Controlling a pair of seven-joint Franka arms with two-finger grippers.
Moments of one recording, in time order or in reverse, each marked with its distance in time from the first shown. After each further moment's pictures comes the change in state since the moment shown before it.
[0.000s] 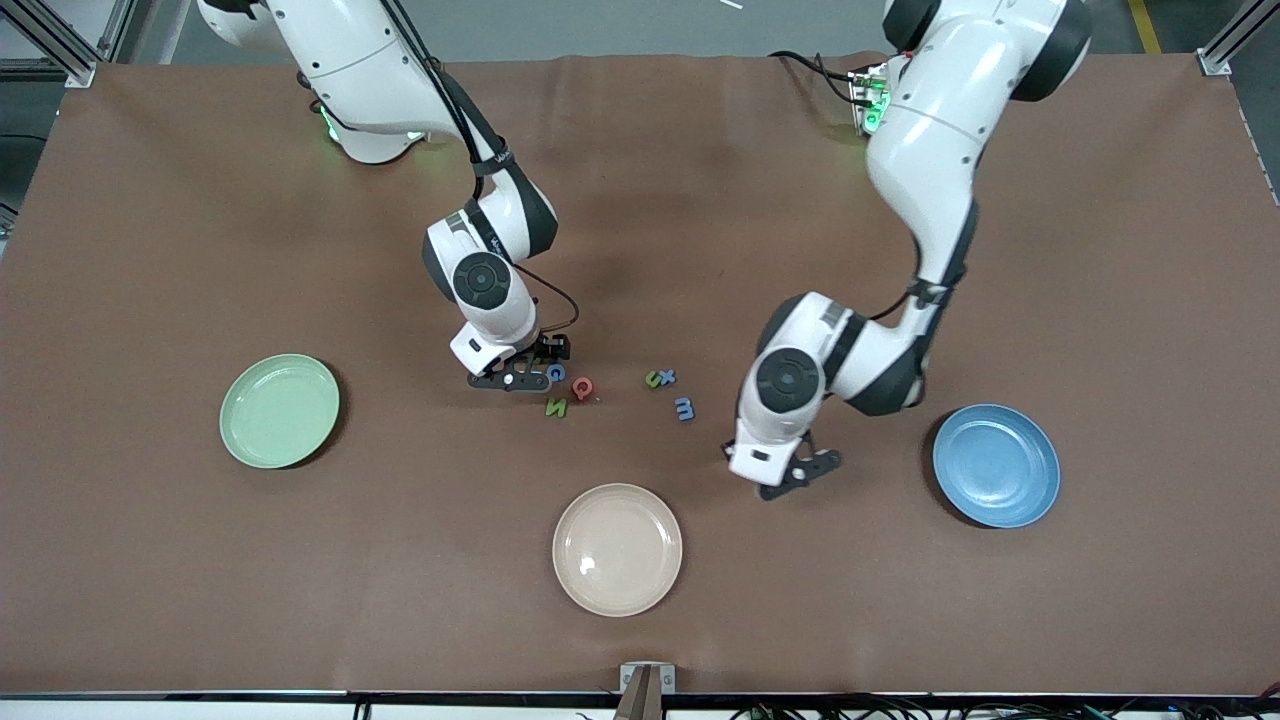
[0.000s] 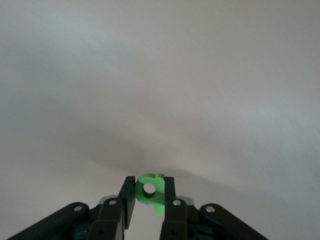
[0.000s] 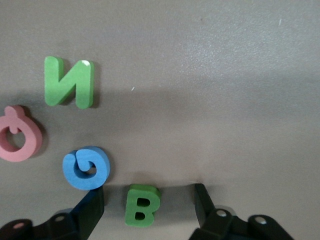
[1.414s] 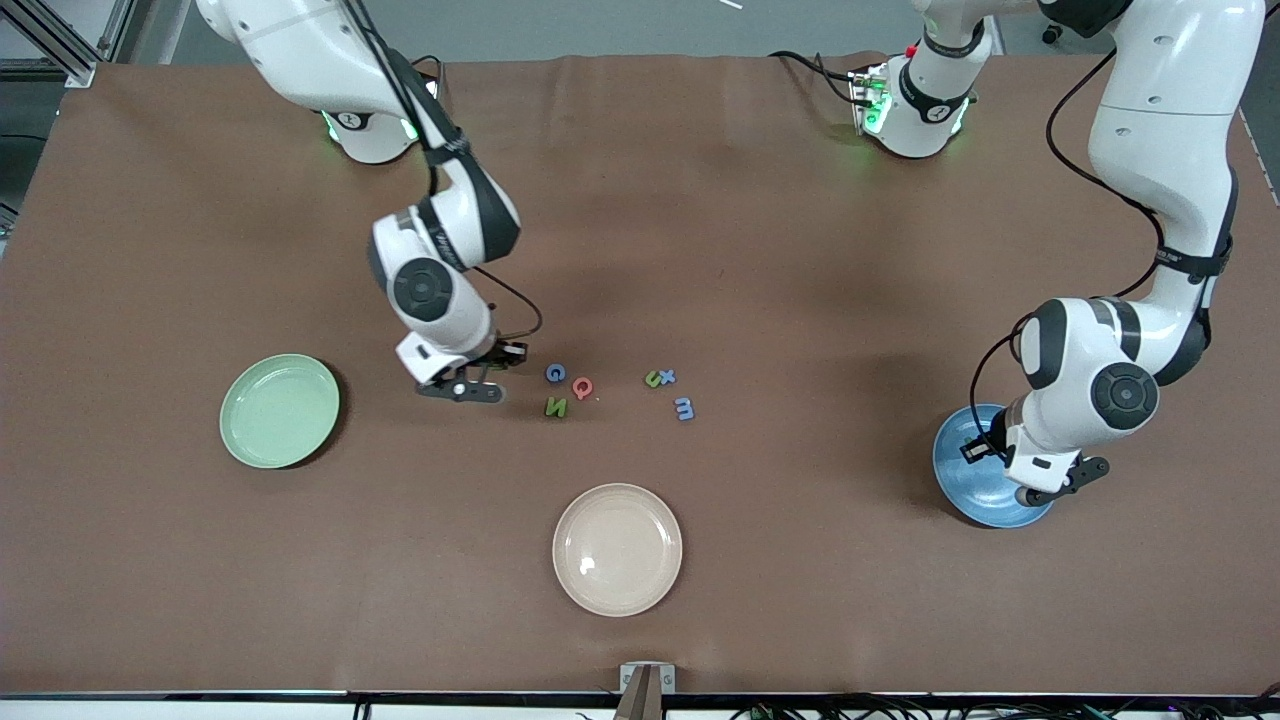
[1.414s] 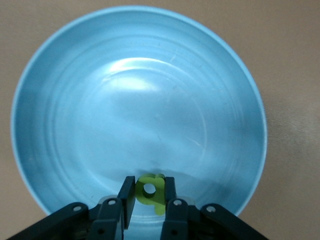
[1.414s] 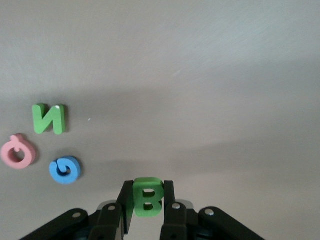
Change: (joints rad) left arm 0.499 -0.185 -0.027 -0.423 0.003 0.240 0.488; right arm -0.127 -0.168 -0.021 0.025 -0.005 -0.233 -0.097
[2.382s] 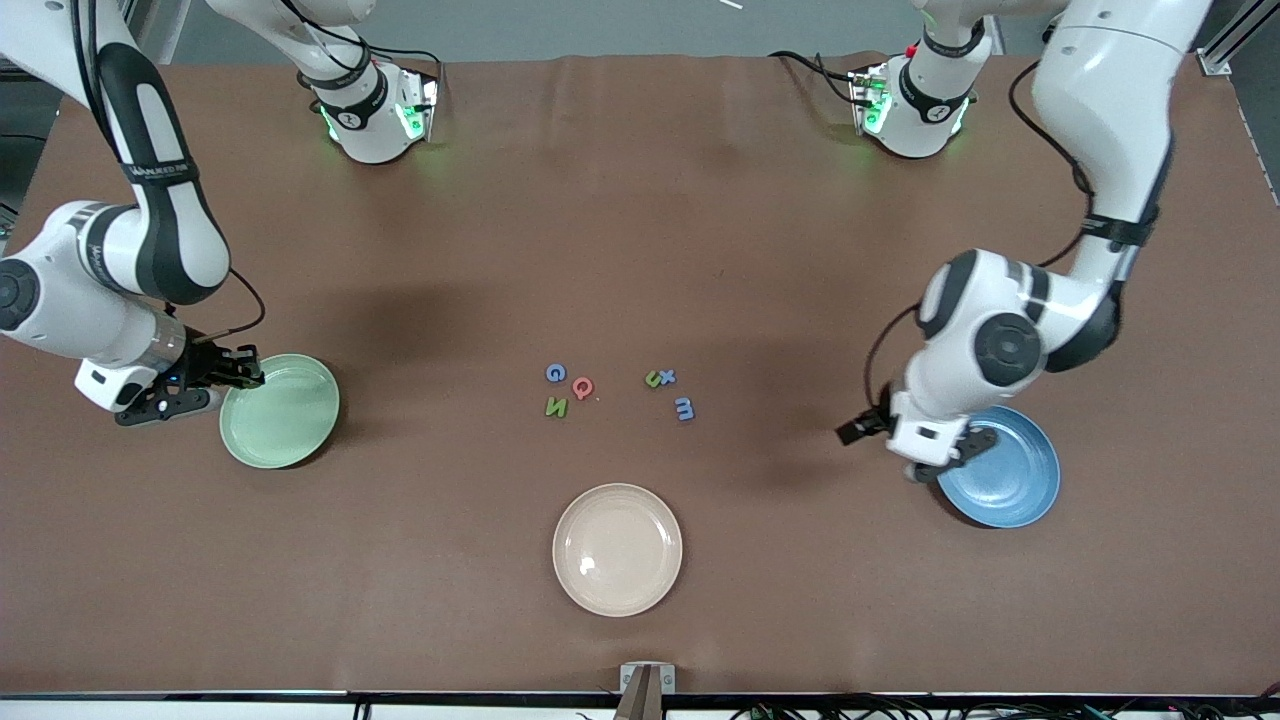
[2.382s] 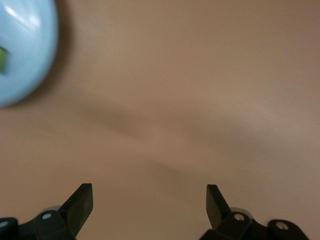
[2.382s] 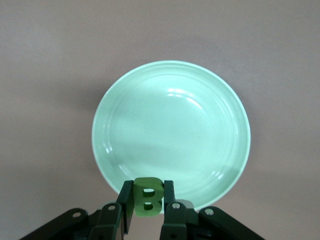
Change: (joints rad) left arm -0.130 -0.106 -0.258 0.052 -0.001 -0.133 -0.405; right arm -0.592 -0.114 -0.005 -0.143 -0.005 0.084 -0.917
